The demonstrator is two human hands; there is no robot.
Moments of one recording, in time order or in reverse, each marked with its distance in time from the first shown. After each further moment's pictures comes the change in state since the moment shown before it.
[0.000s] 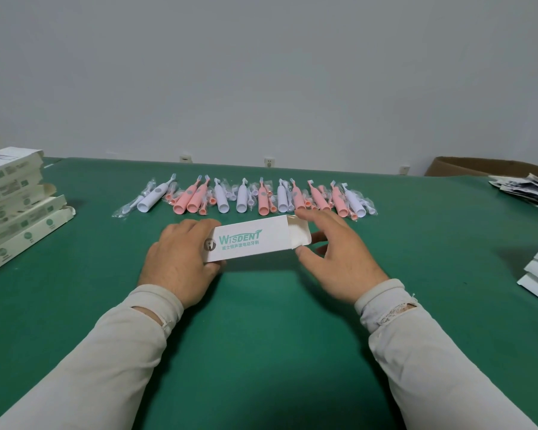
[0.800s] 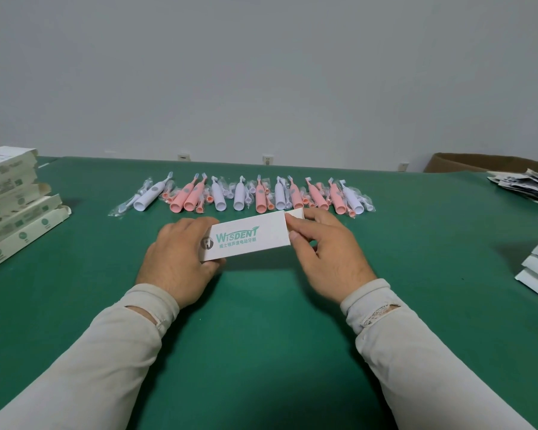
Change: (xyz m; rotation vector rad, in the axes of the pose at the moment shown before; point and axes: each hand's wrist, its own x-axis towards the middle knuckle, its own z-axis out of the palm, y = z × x) left_hand -0.001 0.001 0.001 -0.087 0.005 0.002; right_hand -0.001 -0.007 0.011 -0.017 0.075 -0.014
